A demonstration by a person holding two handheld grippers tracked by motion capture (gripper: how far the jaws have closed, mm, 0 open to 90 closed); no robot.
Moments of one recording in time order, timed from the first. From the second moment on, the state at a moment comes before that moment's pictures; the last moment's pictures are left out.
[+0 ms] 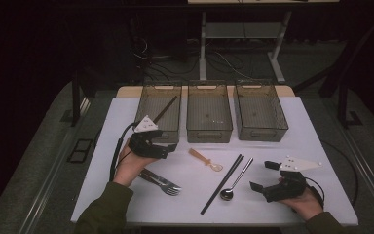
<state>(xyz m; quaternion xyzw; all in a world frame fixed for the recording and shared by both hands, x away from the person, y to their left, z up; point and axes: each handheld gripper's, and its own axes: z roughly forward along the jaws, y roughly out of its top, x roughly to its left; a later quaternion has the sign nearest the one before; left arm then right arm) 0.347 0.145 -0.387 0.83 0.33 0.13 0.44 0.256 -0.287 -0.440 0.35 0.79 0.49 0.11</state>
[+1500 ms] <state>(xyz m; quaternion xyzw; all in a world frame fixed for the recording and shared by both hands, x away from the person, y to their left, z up) 0.261 0.065 -0.429 0.88 0.16 -0.01 0.45 0.255 -0.288 -0.441 0.35 0.80 0.48 0.12</state>
